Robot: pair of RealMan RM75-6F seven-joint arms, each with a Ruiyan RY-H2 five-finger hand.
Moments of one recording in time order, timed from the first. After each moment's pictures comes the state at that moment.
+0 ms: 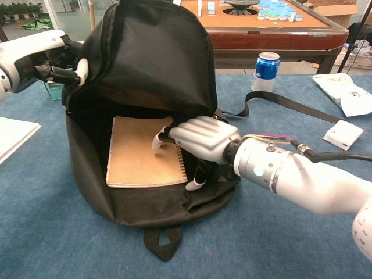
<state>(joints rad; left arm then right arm) -0.61 -1.42 -0.27 -1.69 1.17 1.09 -0.16 0.84 -1.90 0.15 -1.15 -1.42 0.86 -0.31</state>
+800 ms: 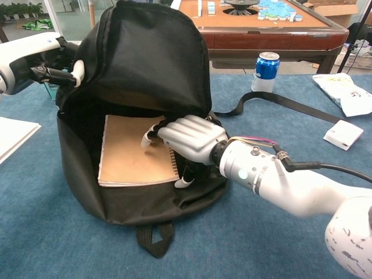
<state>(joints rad) -0.60 -1.41 -0.27 -1.68 1.18 1.08 -0.18 0.88 -1.99 0.14 -1.02 -1.46 0.91 -0.26</state>
